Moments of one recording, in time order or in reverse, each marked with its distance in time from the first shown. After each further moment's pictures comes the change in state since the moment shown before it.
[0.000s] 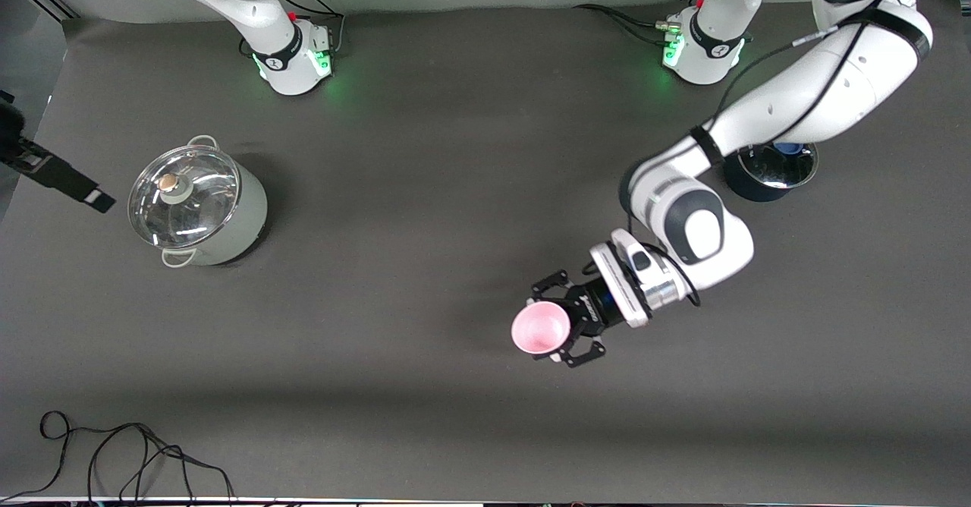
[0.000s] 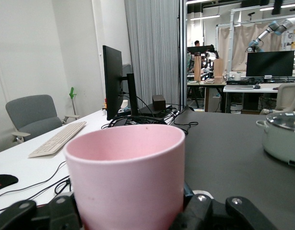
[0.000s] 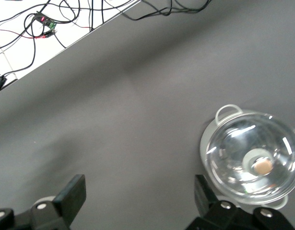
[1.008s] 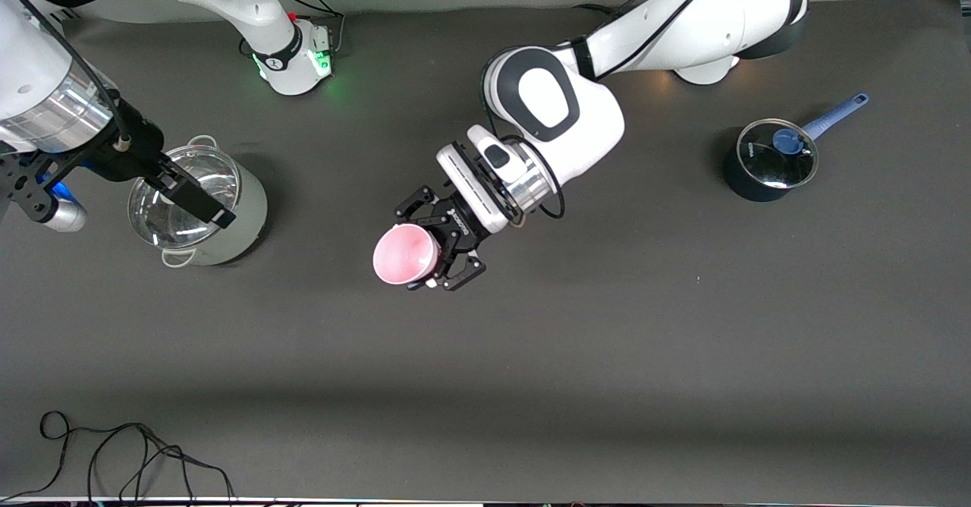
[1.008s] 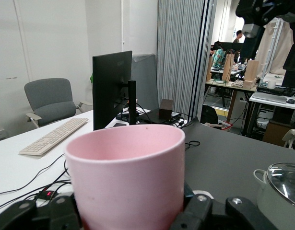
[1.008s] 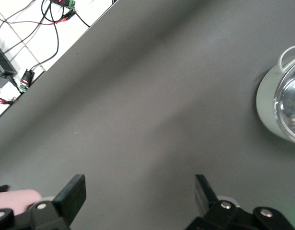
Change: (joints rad) left arm -0.495 -0.037 -0.035 0.346 0.001 0.519 -0.240; right arm 0.202 0.155 0.020 0.182 0.046 -0.029 0.402
